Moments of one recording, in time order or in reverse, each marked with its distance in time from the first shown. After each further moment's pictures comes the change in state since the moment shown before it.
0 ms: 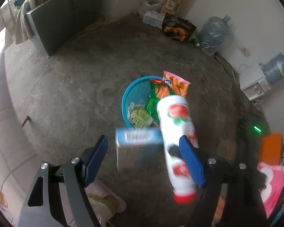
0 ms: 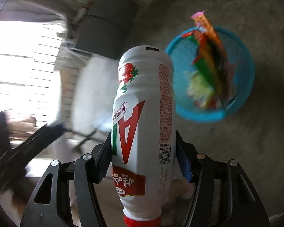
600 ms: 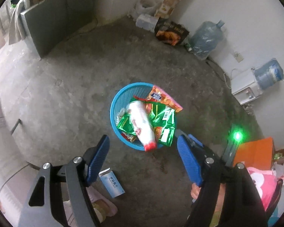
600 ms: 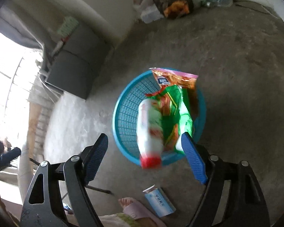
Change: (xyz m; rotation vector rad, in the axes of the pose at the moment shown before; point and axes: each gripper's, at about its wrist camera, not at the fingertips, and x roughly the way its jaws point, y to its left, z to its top) left arm -0.021 -0.003 0.006 0.002 -0.044 -0.084; right arm -0.029 -0.059 -0.028 0.028 -0.357 -0.163
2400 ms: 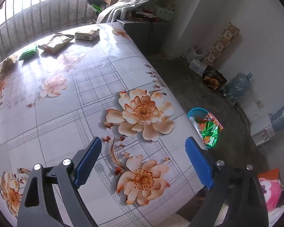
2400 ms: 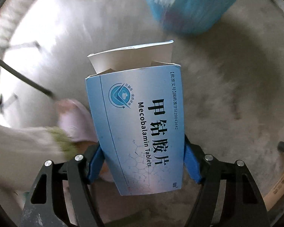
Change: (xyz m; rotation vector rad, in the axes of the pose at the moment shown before) left arm -0.216 0.209 -0.190 -0.265 -0.290 0.187; right arm 0.114 -0.029 -0.203 -0.344 0.461 -0.337
